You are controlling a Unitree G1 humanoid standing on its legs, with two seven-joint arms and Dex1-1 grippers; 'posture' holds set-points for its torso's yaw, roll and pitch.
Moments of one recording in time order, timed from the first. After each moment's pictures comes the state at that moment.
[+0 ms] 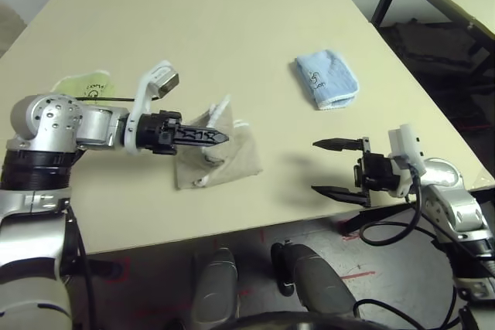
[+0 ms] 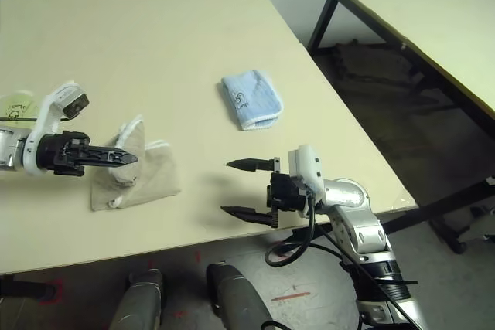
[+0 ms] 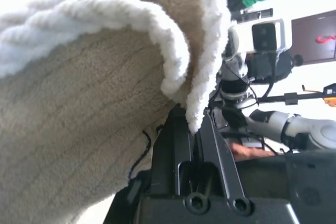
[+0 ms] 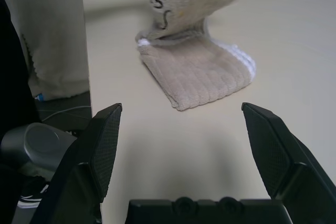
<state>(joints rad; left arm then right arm) -0.72 0.76 0.08 0.16 -1.18 1.60 -0.78 -0.18 -0.56 0.02 -0.07 0.48 0.04 1.32</state>
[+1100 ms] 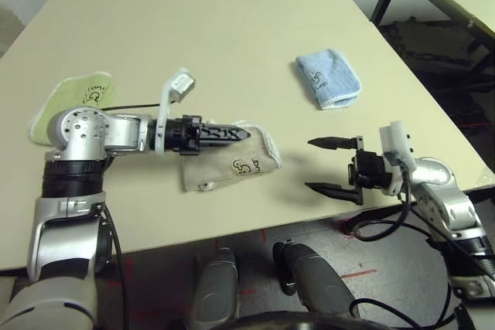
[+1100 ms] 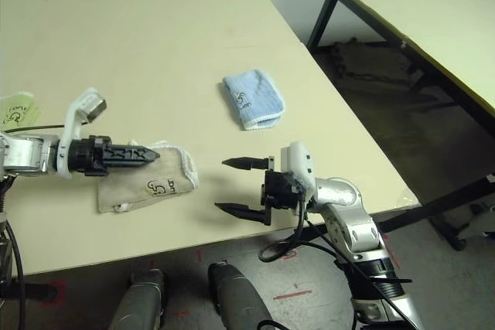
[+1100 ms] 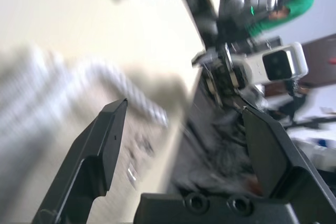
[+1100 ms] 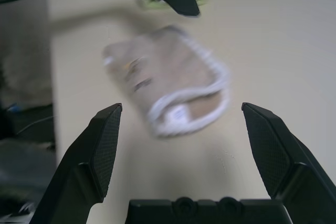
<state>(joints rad) -0.50 0.81 0.21 -0.01 -0.98 1.15 -0.90 -0.35 -0.51 0.08 -0.09 0.45 0.20 1.16</state>
